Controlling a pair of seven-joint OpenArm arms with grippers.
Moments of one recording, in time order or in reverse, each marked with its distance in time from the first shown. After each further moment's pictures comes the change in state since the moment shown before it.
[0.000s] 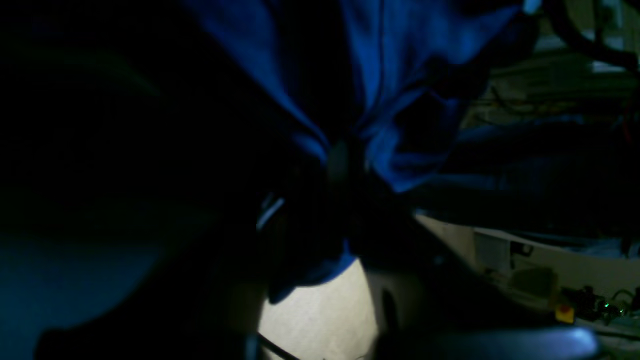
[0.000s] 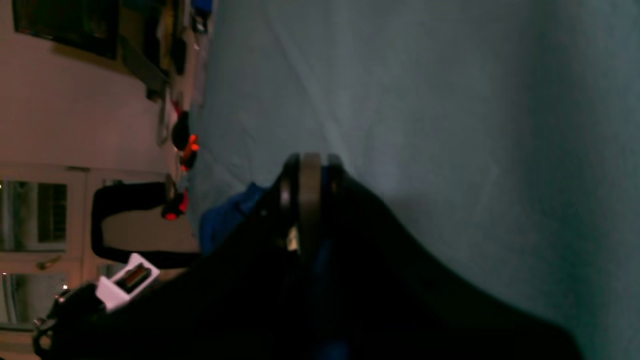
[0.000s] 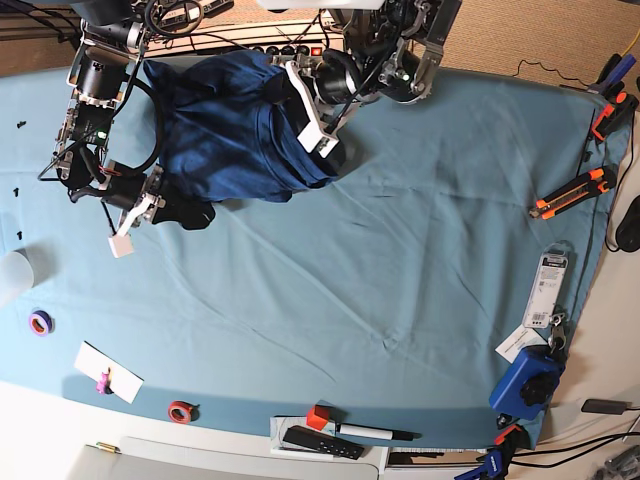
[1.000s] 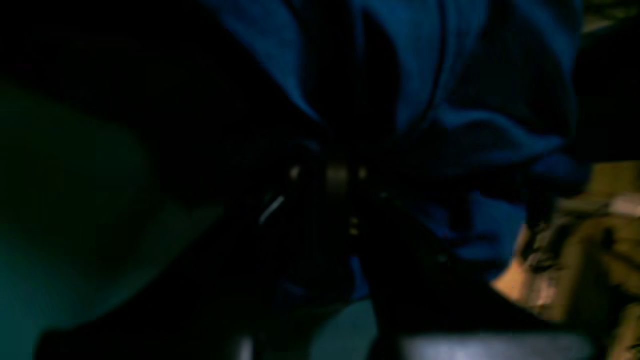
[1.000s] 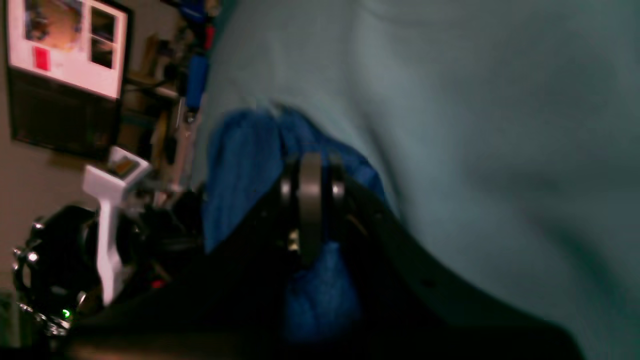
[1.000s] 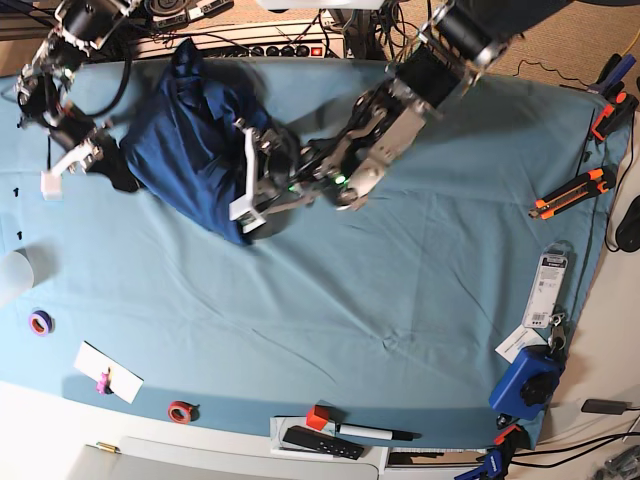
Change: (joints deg) left arm -33.6 1.6 18.9 -22.9 3.2 -0.3 -2.1; right arm -15.9 -0.4 24.4 8.7 4.4 1.0 0.0
